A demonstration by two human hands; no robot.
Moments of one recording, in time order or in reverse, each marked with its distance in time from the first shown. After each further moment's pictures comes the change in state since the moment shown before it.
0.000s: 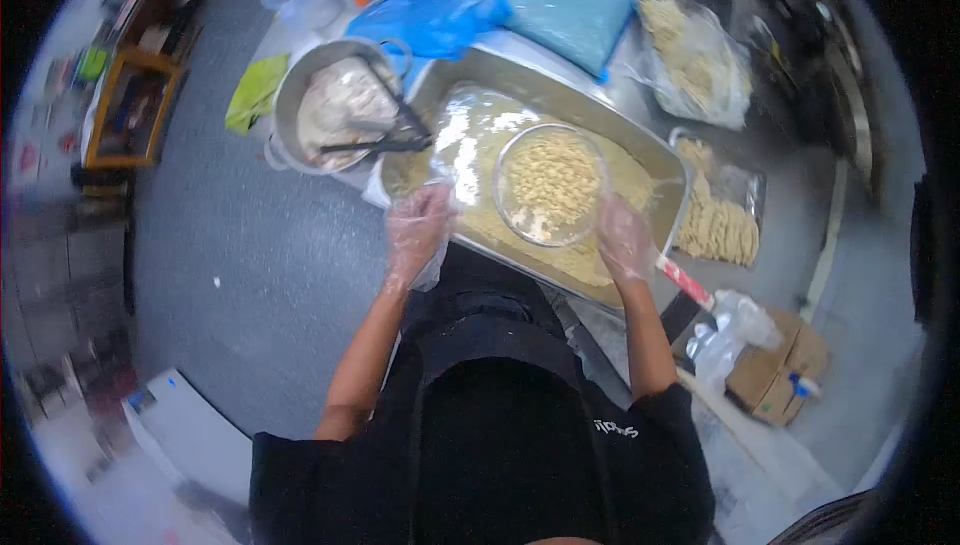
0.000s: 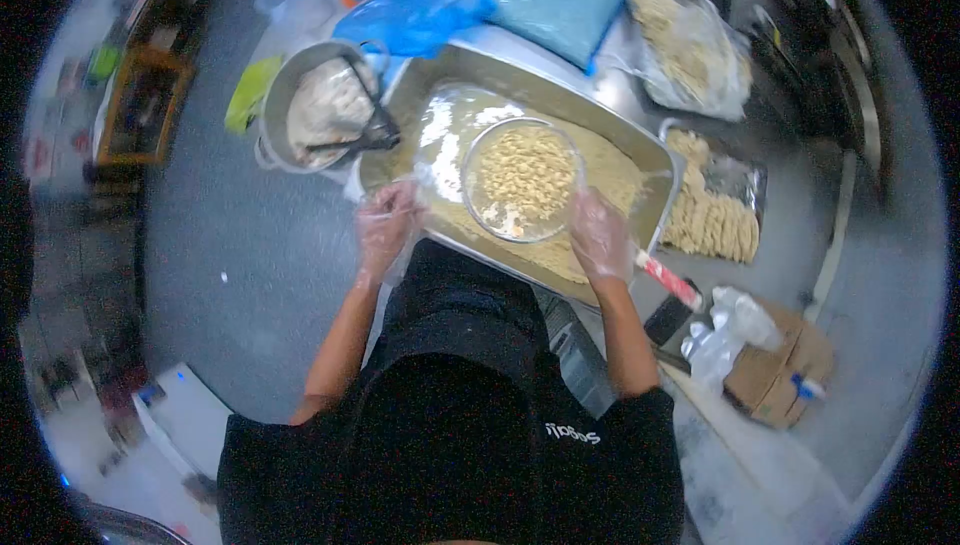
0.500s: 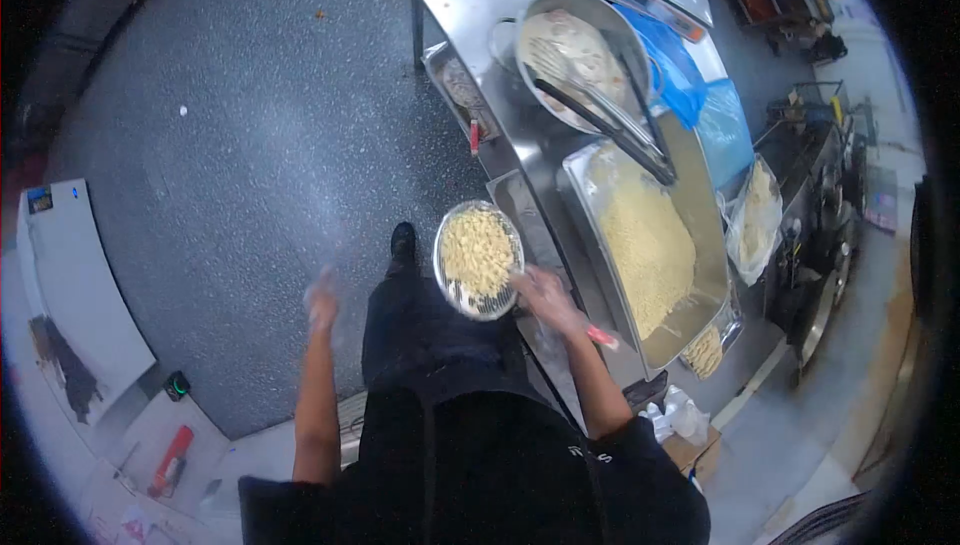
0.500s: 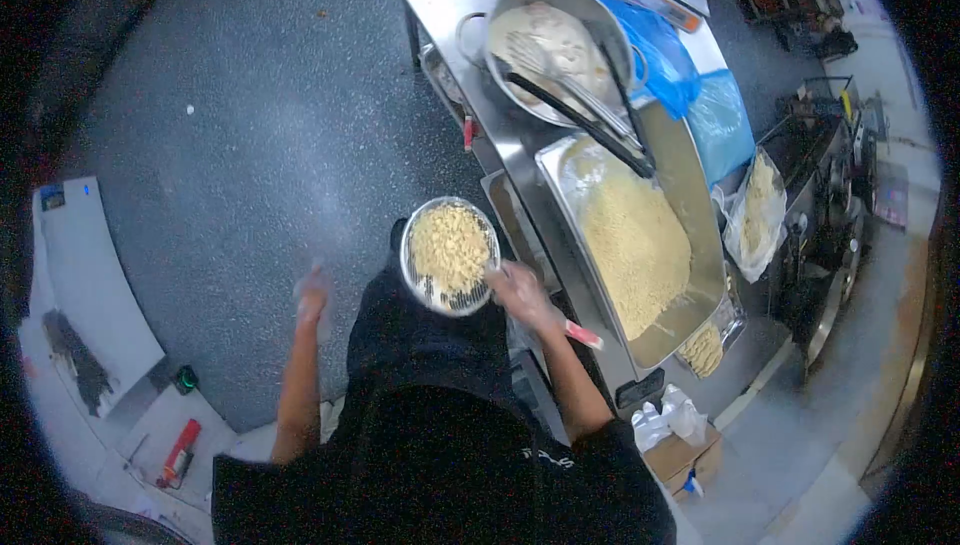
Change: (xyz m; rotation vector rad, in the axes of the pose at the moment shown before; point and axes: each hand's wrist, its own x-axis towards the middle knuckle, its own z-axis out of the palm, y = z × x) left_hand -0.283 -0.397 -0.288 0.637 0.414 -0.560; right_hand -0.100 -0.199 0.166 0.340 -0.894 -0.291
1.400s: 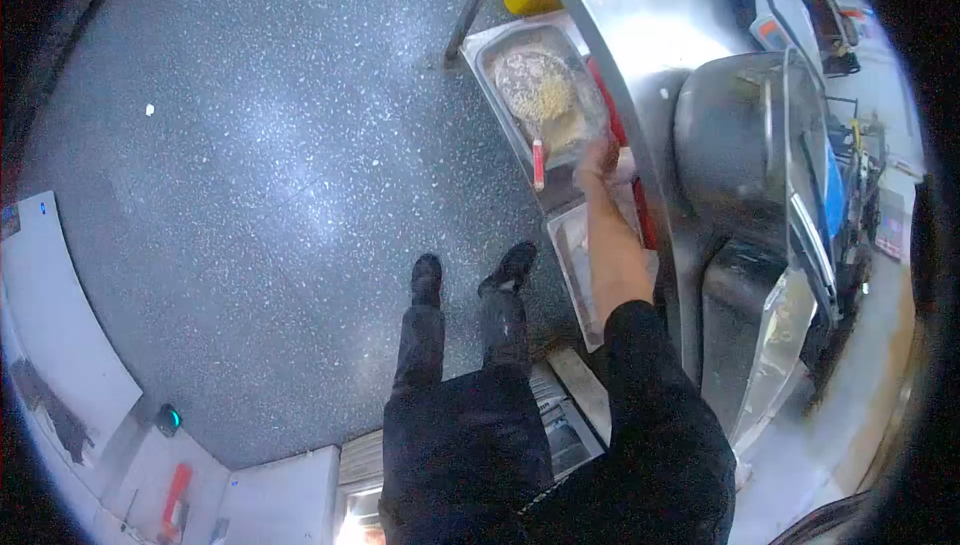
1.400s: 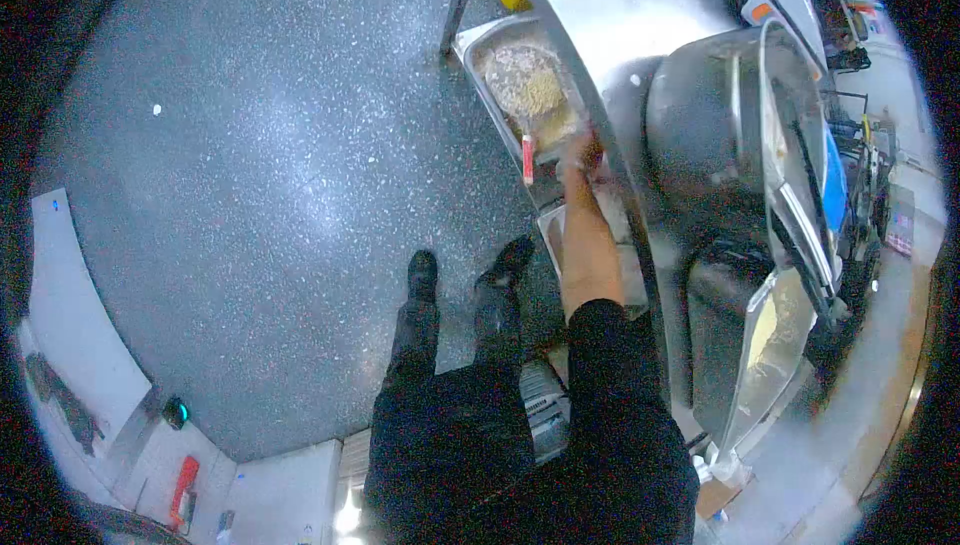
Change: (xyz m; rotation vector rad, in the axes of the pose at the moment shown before) left_hand -0.212 -0.124 0.075 -0.437 -0.379 -1.005; right_hand 0.495 0.126 0.043 -0.410 0.894 0.264
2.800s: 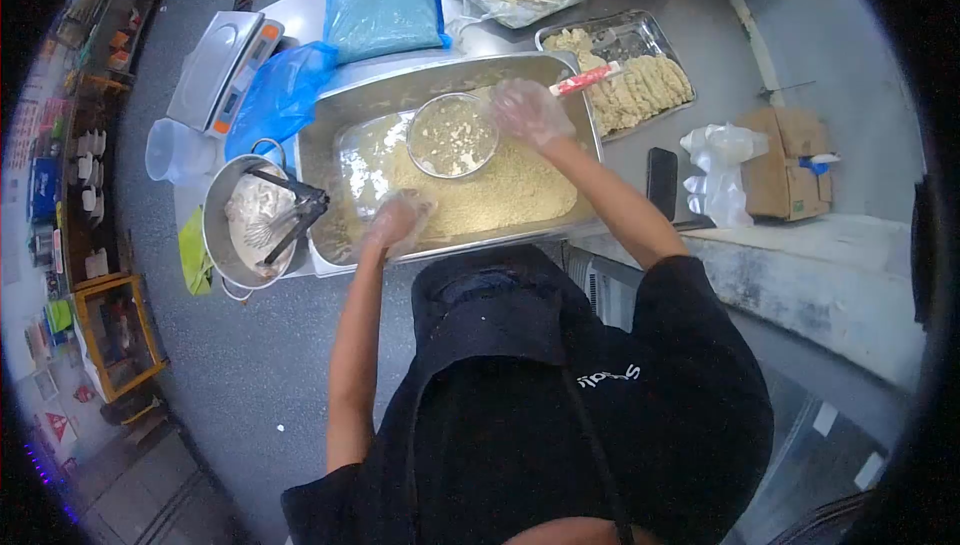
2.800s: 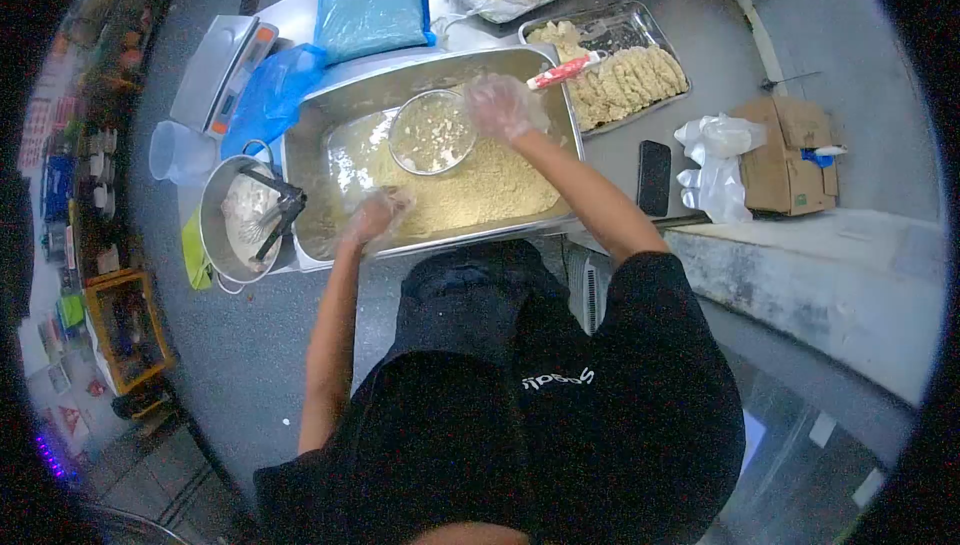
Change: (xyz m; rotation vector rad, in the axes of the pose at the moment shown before) left_hand -0.359 0.516 0.390 1.746 -0.461 1.932; right_hand -0.123 0.360 -0.516 -0.050 0.186 -0.031
